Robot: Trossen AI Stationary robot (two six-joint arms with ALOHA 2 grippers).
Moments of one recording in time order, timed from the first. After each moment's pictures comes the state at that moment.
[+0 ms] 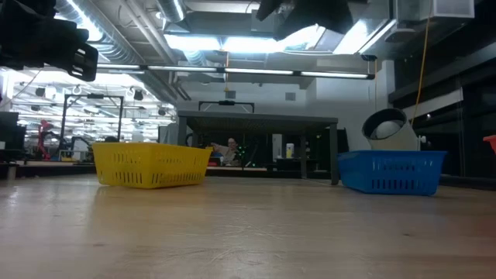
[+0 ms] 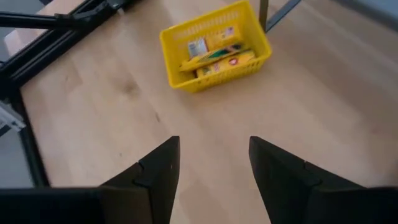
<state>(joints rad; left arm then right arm) -0.31 0.00 0.01 0.03 -0.06 -0.01 0.32 1.71 1.54 -0.76 0.38 0.89</state>
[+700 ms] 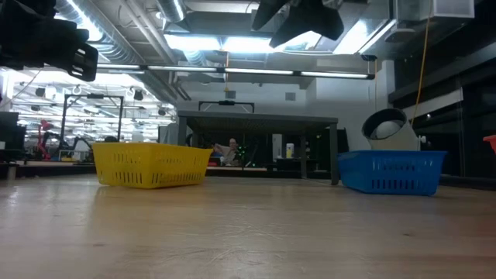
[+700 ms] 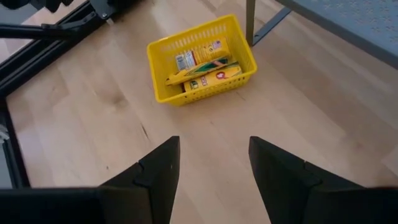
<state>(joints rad) -0.31 0.00 0.01 0.03 -0.06 -0.01 0.26 1.71 1.54 -0.75 0.37 0.83</state>
